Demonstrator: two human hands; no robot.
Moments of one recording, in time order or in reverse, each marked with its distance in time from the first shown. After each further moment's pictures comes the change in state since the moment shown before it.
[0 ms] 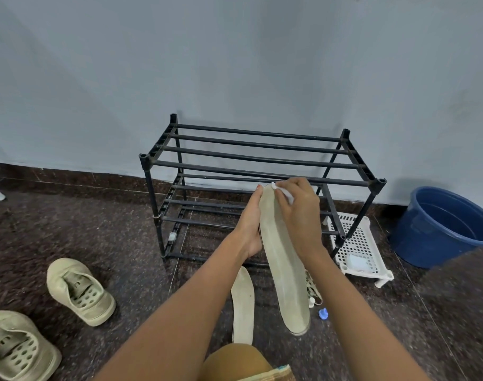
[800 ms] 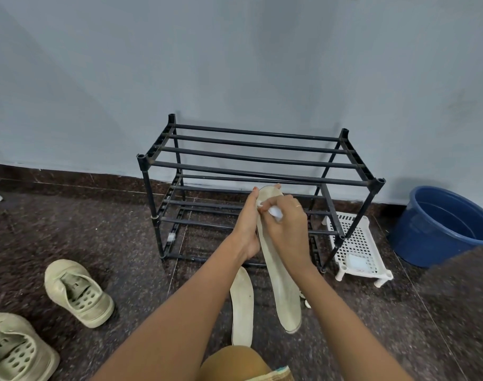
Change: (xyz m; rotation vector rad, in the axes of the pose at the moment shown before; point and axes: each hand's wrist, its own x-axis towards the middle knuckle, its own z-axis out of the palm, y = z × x) left_hand 0.004 -0.002 -0.002 0.000 0.047 0.031; right_hand -0.026 -0.001 0.015 0.097 0.015 0.001
